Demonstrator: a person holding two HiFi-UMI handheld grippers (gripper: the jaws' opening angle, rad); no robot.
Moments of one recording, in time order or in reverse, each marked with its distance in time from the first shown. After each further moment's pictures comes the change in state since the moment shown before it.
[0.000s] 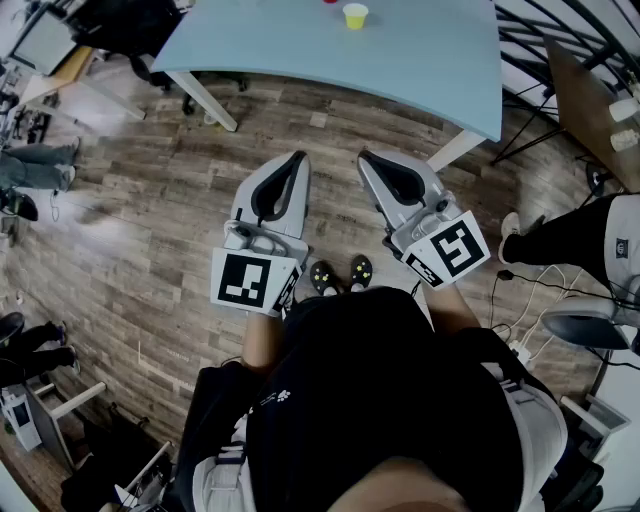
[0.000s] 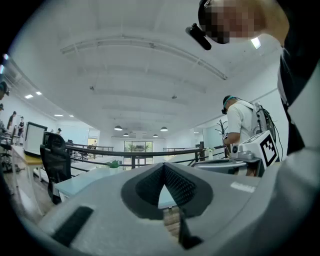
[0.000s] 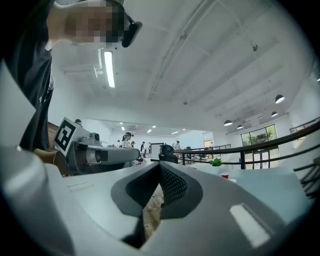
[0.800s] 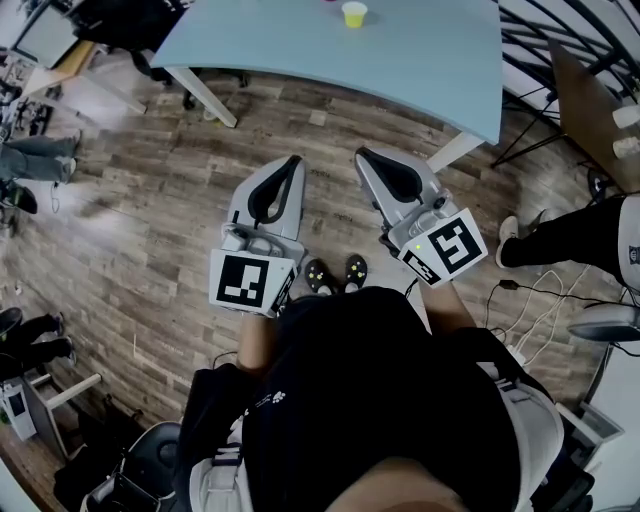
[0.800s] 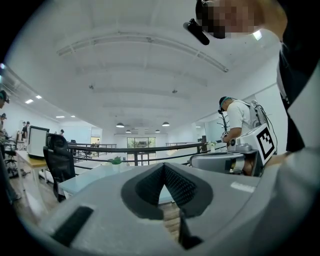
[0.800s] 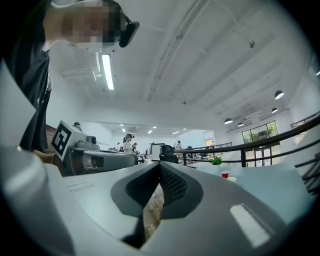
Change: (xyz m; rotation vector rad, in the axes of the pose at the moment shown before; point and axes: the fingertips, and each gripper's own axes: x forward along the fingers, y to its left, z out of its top) left arm 0.011 -0.014 -0.015 0.027 0.057 0.037; right arm -0.011 -0.020 -0.003 0.030 -0.008 0.022
